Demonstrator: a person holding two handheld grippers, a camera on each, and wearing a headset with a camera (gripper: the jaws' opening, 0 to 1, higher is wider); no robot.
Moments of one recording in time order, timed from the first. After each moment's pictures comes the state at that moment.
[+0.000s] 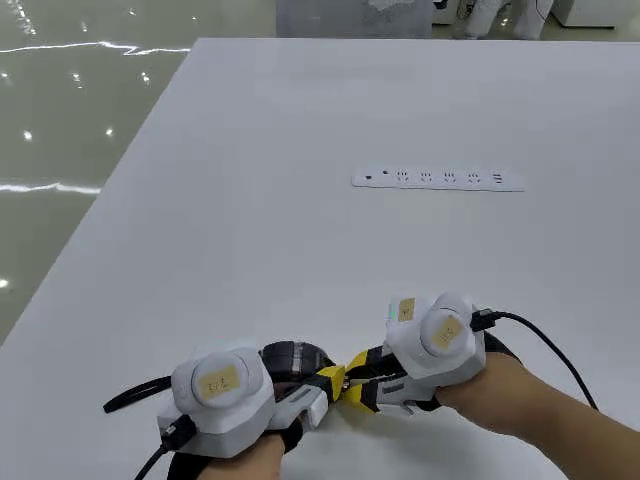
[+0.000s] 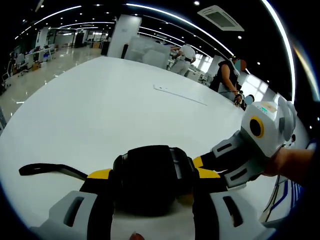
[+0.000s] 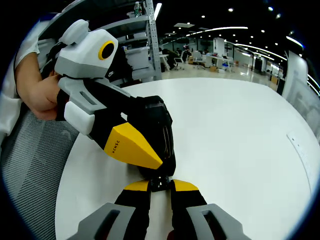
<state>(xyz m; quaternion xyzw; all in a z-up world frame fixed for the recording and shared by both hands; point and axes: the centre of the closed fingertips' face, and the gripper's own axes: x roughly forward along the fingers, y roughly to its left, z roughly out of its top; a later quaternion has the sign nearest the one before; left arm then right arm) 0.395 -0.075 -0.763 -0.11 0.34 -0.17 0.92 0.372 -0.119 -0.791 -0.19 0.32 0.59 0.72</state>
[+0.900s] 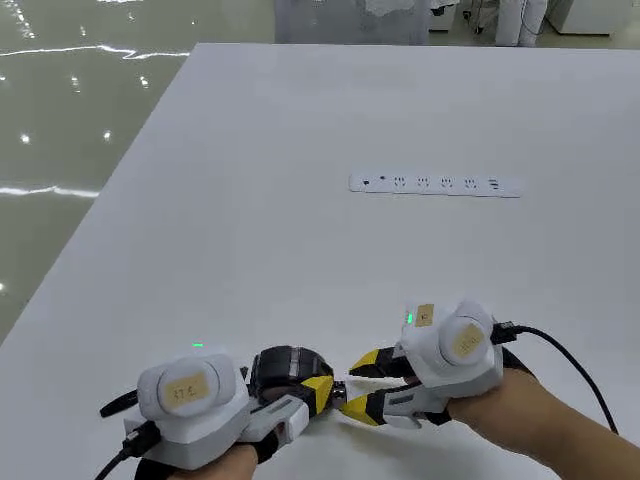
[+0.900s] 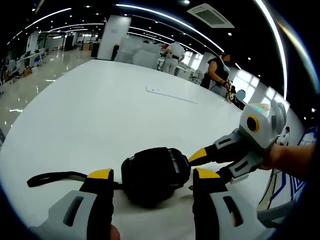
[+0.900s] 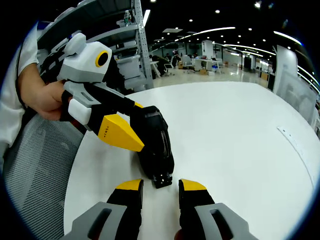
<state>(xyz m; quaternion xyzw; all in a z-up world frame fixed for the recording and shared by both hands) 0.384 -0.062 -0.743 -0.09 0.34 -0.21 0.91 0.367 -0.131 -0.772 -0.15 0.31 0.56 0.75</state>
